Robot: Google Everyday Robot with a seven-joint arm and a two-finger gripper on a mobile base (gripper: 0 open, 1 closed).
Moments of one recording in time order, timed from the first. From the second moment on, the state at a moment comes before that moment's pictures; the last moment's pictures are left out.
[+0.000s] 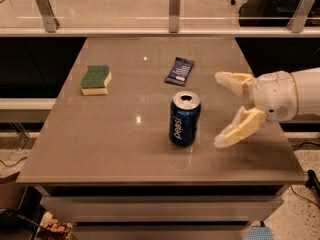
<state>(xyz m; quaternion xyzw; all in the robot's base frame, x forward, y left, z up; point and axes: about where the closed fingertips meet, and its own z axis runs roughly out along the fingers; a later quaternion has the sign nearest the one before) 0.468 -0.125 0.891 -0.54 0.64 0.33 0.44</state>
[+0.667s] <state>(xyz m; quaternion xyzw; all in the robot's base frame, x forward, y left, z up) 0.482 -0.081 0.890 -0.58 0.60 0.34 0.43</state>
